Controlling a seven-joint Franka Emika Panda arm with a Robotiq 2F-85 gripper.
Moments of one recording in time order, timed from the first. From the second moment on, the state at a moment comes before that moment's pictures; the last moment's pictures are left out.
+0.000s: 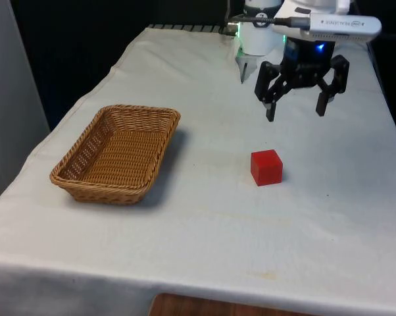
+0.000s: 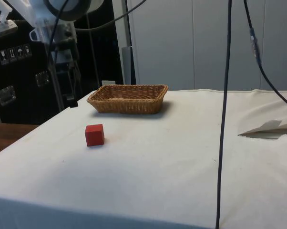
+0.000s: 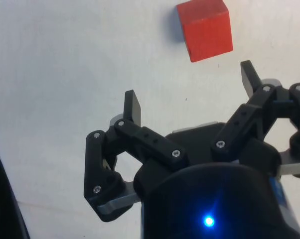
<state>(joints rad) 0.26 0.56 -0.14 -1.62 -0.01 2.13 -0.23</state>
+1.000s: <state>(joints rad) 0.25 0.59 -0.14 -1.62 -0.01 2.16 -0.24</state>
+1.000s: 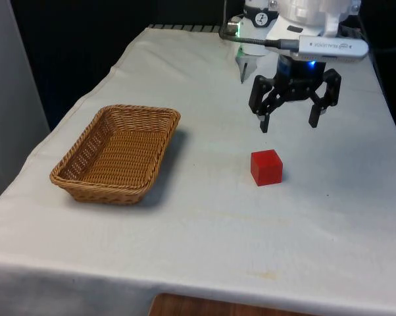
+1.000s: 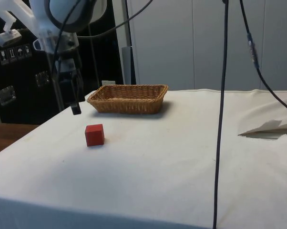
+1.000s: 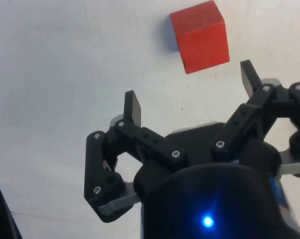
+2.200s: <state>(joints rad) 0.24 0.61 -0.14 -1.69 -0.01 2.27 -0.26</state>
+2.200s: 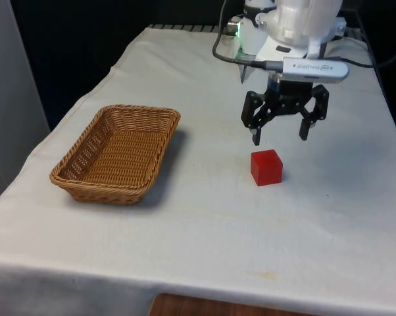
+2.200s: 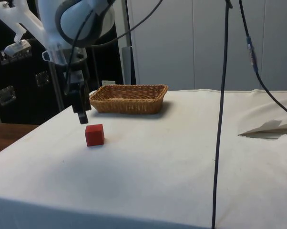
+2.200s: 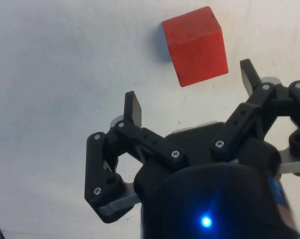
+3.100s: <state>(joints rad) 0.23 0.64 -0.16 -1.74 -0.01 2.37 -0.28</state>
